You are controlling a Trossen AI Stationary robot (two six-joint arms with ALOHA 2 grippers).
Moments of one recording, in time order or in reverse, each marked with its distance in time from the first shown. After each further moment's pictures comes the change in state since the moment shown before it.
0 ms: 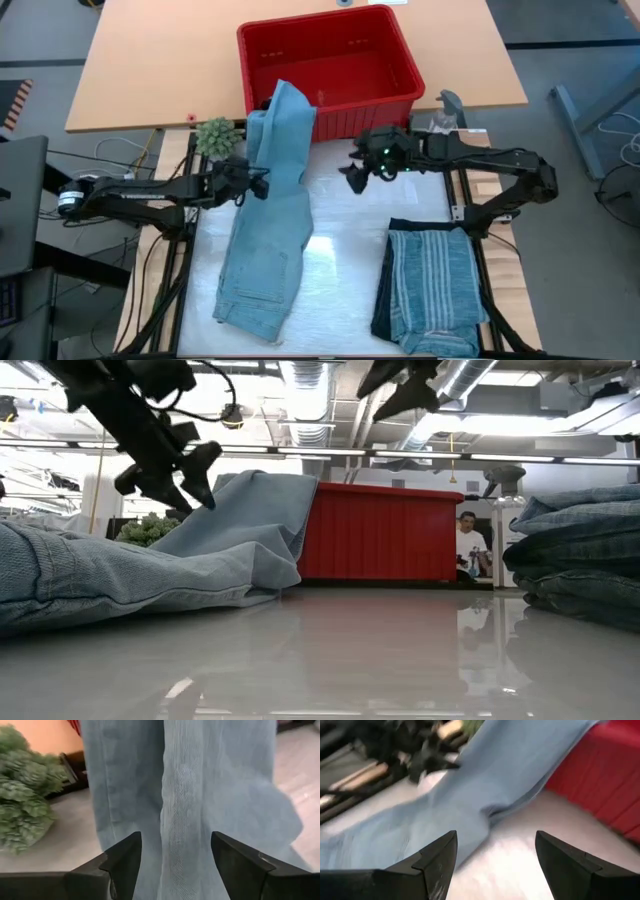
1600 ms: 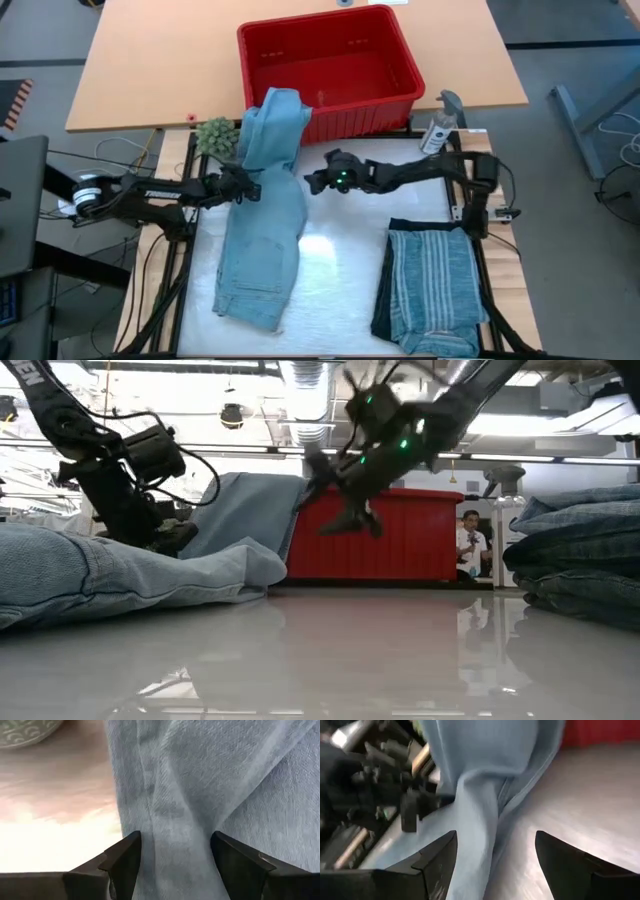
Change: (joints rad) left arm 0.258 0.196 -0.271 0.265 0.228 -0.054; right arm -0.073 0.427 -0.351 0.943 -0.011 0.377
